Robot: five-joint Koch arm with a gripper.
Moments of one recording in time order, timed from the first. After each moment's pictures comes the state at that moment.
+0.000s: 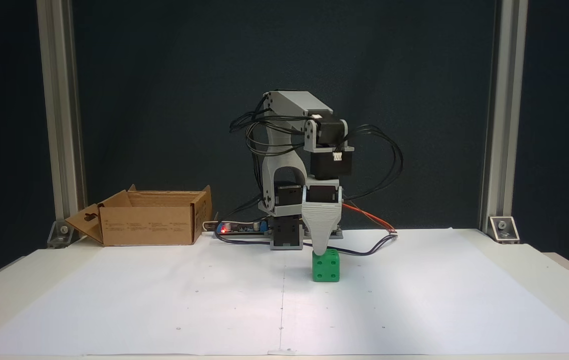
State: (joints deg) arm -24.5 96.9 115.0 44.5 28.9
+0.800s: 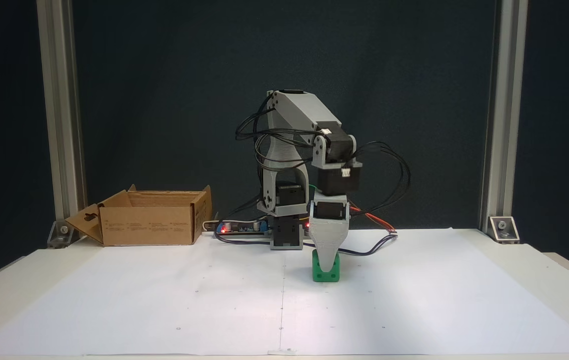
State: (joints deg) arm -27.4 90.0 116.9 38.3 30.8
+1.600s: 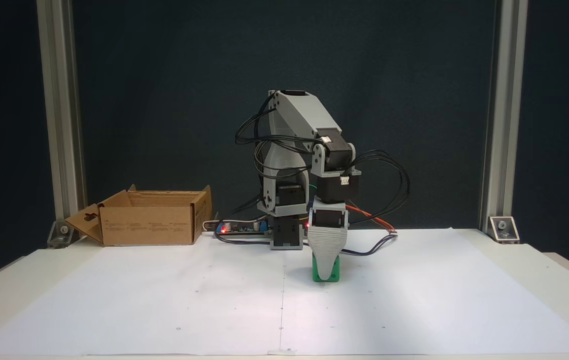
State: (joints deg) arm -26.8 88.3 119.1 35.0 30.8
